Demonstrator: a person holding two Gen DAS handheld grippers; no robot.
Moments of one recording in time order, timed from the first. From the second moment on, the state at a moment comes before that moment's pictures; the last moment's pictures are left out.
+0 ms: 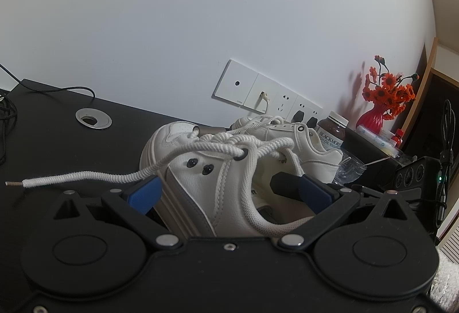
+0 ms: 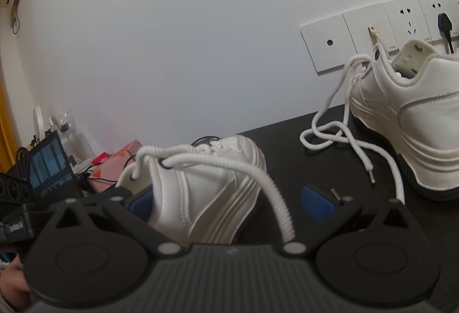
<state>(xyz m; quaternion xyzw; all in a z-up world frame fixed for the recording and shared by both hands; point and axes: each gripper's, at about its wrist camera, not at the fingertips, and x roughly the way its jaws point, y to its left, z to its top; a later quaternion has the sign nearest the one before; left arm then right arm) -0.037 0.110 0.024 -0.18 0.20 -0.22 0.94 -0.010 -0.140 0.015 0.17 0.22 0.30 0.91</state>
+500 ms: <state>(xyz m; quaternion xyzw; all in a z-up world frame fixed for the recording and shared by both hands) -0.036 0.111 0.023 -0.19 0.20 -0.22 0.94 -0.009 -0.140 0.014 0.17 0.22 0.30 0.91</state>
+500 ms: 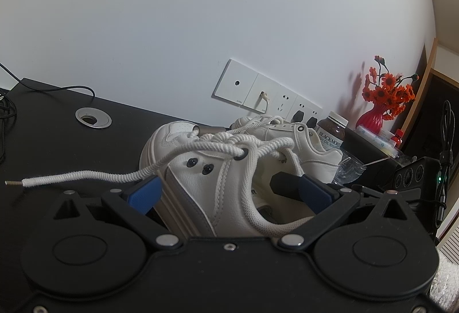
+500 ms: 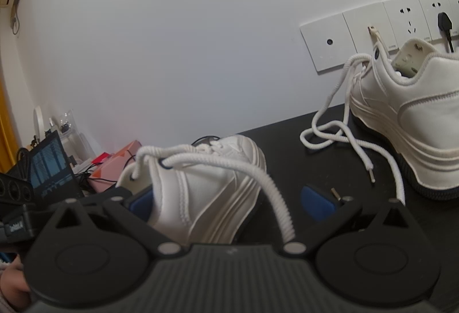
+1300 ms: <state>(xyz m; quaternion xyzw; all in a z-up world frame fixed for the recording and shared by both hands) -0.037 0.111 0.023 -0.18 0.20 -0.22 0.94 -0.007 -0.141 0.012 0.17 0.22 0.30 0.91</state>
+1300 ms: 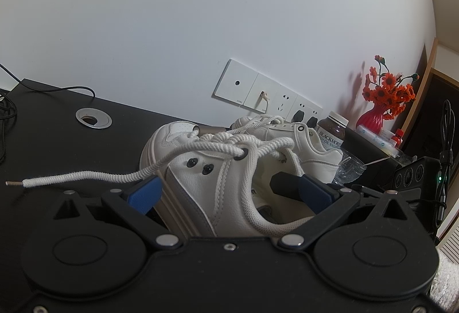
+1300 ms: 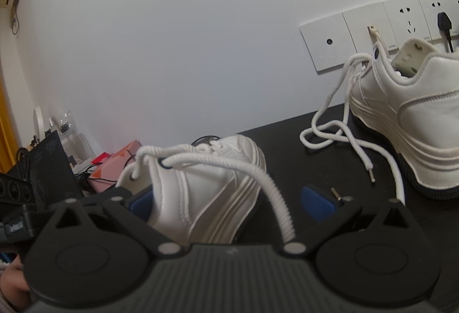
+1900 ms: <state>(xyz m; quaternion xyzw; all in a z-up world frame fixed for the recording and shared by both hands) -0.037 0.109 0.025 -0.18 0.20 -0.21 0.94 -0.005 -0.141 0.012 0.17 0.22 0.31 0.91</state>
